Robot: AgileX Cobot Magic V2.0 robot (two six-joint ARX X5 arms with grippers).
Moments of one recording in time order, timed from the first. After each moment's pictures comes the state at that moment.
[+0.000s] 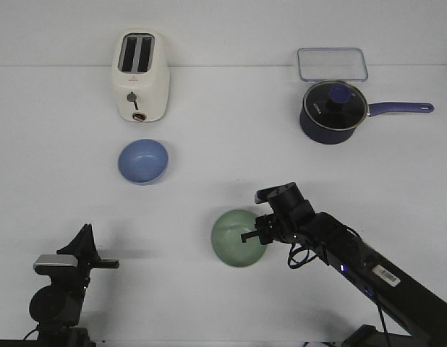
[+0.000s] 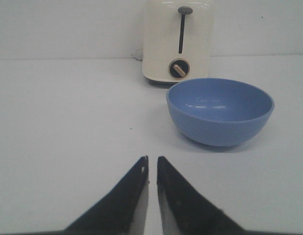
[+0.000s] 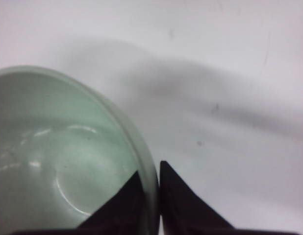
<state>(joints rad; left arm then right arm) -0.05 0.00 0.03 0.06 -0.05 0.01 0.58 1.38 0.93 -0.58 -0.16 0.40</state>
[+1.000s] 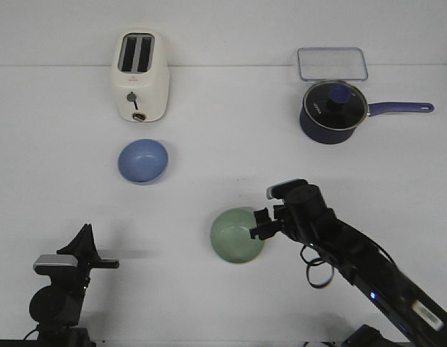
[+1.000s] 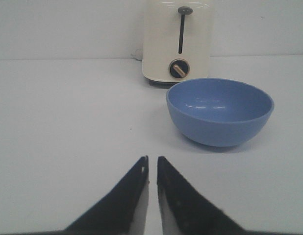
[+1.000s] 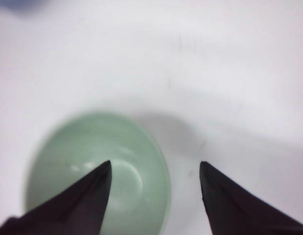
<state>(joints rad) -0.05 0.00 0.03 0.06 -0.05 0.01 0.58 1.12 0.93 -0.53 -0.06 0.32</state>
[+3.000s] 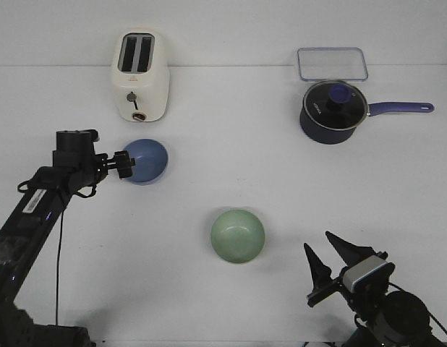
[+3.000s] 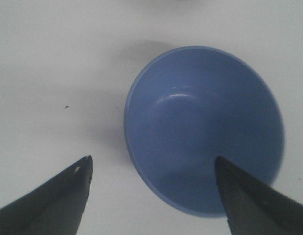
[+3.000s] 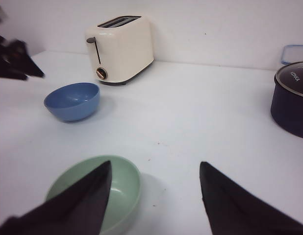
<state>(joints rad) -0.05 1.53 1.23 -0.43 0.09 -0.20 0.73 0.23 0.55 -0.50 0.19 0.18</state>
